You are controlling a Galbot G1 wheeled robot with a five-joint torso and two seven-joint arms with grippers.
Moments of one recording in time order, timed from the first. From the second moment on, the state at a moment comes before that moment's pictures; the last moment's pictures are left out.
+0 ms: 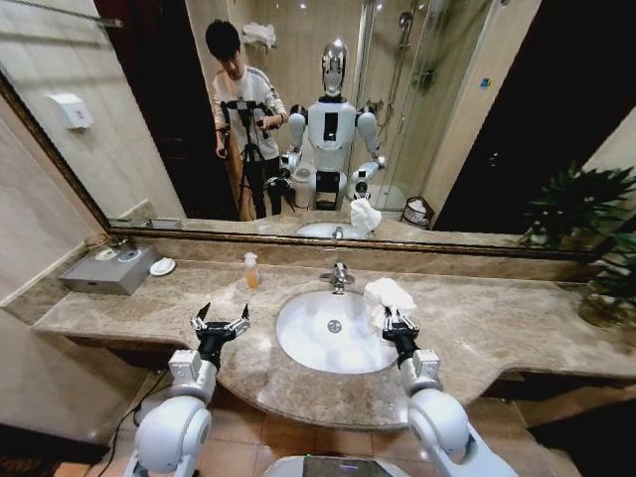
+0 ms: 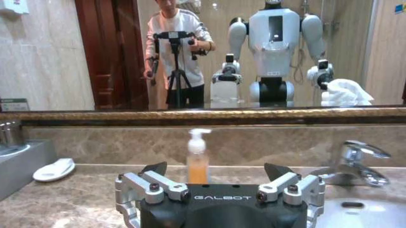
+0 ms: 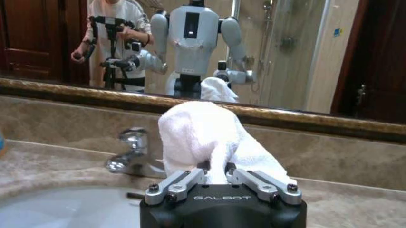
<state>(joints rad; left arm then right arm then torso) 1.68 -1.40 -0.62 -2.34 -0.15 0.32 -0.09 -1.48 1.13 0.26 2.15 0.24 -0.22 0.41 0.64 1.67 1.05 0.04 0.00</state>
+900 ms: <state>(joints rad) 1.68 -1.40 -0.62 -2.34 -0.15 0.32 -0.09 -0.97 0.89 -0.17 1.99 0.34 -0.59 0.21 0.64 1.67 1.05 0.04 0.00</state>
